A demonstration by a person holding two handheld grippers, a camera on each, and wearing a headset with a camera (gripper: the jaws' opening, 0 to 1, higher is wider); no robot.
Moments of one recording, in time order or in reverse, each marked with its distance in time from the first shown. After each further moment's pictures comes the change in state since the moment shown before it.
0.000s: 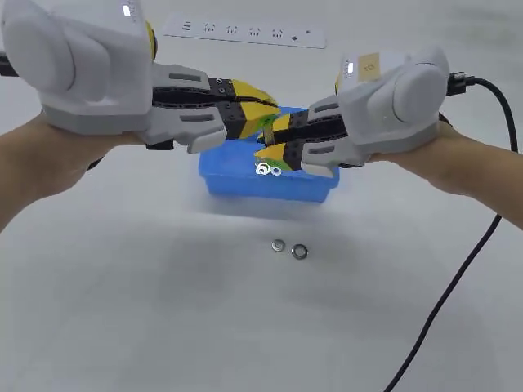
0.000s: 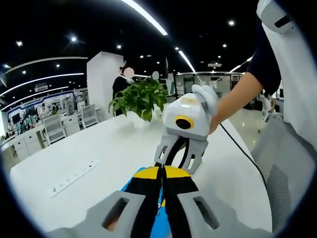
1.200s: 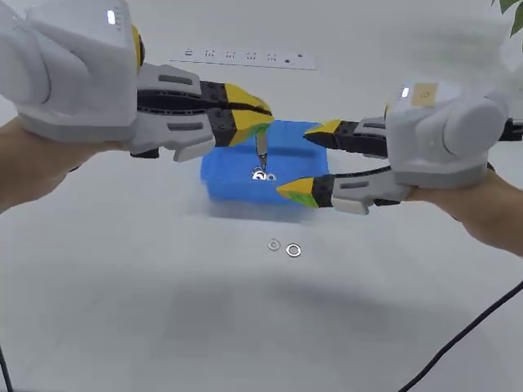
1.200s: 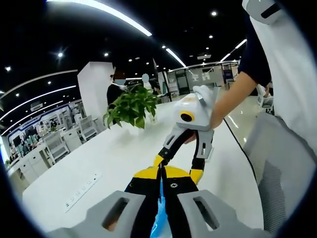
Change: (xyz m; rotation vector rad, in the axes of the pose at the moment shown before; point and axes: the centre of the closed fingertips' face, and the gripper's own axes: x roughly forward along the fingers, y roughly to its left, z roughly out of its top) left arm -0.030 -0.033 0.023 0.146 0.014 -0.020; right arm -0.065 0.030 -0.001 0.170 -0.042 -0.193
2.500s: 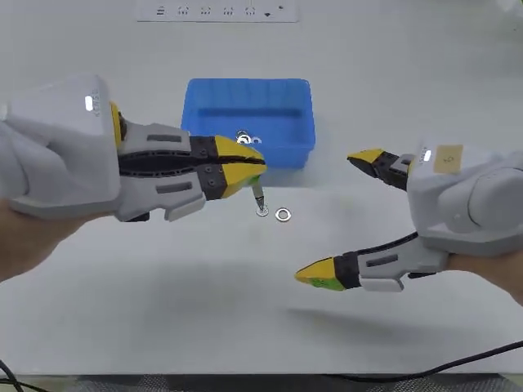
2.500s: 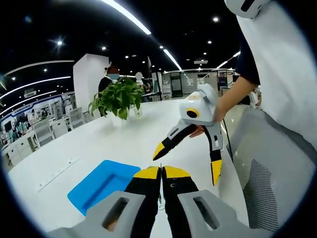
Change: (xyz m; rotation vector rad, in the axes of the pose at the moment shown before) left arm 0.014 -0.061 -0.043 -0.094 -0.015 -0.087; right arm -0.030 0.056 -0.081 0.161 0.137 -0.033
